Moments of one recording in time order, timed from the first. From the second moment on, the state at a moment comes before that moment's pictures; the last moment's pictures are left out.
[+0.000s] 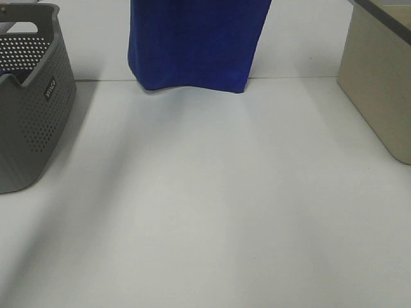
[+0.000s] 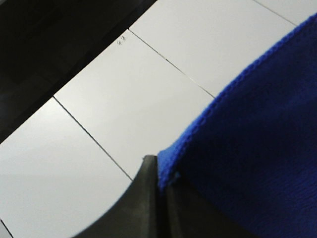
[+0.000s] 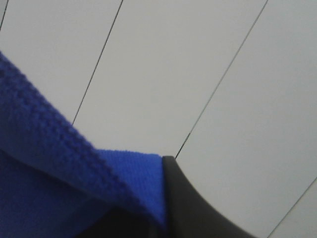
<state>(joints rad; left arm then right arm) -0.31 2.45 -2.81 0.62 -0.16 0.25 0.20 2.07 -2.29 0.33 0.25 -0.73</state>
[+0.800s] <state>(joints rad) -0.47 2.24 -2.81 0.30 1.21 0.28 0.20 1.89 -2.29 0.23 1.21 -0.53</state>
